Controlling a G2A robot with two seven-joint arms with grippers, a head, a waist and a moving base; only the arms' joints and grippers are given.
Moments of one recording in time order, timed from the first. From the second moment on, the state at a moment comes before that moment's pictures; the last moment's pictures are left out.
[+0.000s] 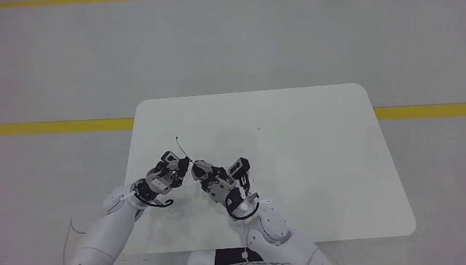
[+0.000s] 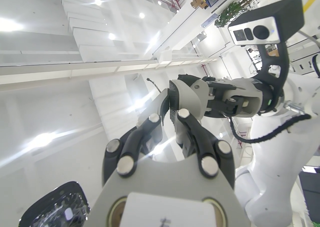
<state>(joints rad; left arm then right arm) 1.56 -1.04 -1.27 -1.34 -1.24 0.02 -1.39 -1.58 -1.46 0.75 -1.54 0.81 -0.34 0.32</state>
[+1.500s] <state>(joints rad) 1.56 -1.04 -1.27 -1.34 -1.24 0.02 -1.39 -1.57 -1.46 0.74 -1.55 0.80 -0.34 0.32</state>
